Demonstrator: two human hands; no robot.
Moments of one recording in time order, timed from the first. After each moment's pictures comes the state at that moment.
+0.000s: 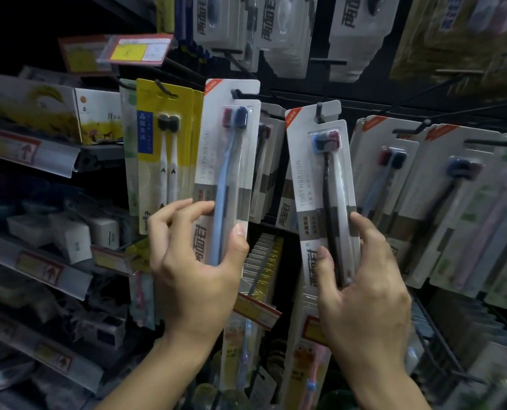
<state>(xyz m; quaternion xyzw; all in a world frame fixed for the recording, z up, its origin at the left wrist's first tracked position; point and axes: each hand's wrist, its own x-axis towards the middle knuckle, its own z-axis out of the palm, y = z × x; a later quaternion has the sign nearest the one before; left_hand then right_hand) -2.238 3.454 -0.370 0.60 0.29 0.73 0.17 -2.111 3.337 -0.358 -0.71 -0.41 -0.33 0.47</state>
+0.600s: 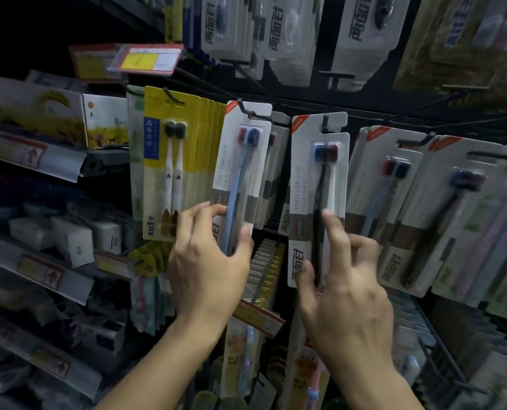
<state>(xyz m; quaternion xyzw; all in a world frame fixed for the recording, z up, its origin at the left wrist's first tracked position) -2.225 3.475 -0.362 0.66 0.38 0.63 0.16 -2.112 3.350 -0.358 -0.76 -0.47 -0.30 0.35</state>
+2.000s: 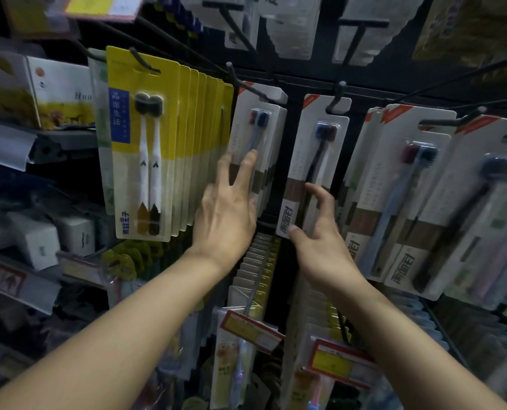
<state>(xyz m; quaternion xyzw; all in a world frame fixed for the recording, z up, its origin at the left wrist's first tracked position) -2.155 3.561 -0.347 0.81 0.30 0.50 0.05 -2.054 3.425 -0.331 -0.73 -0.48 0.05 0.49</state>
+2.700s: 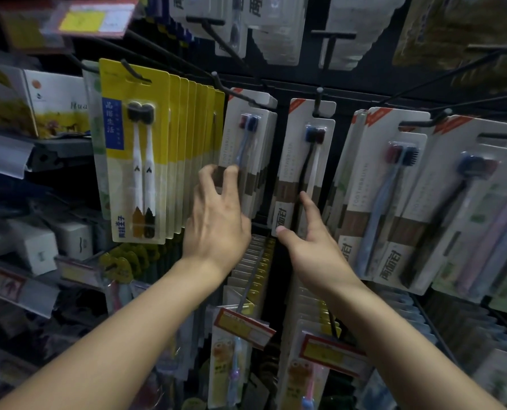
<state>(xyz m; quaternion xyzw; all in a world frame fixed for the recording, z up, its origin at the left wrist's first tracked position) -2.168 3.538 -0.345 0.80 0.35 0.49 0.02 -2.055 3.416 -0.334 -0.74 -0.46 0.11 0.48</state>
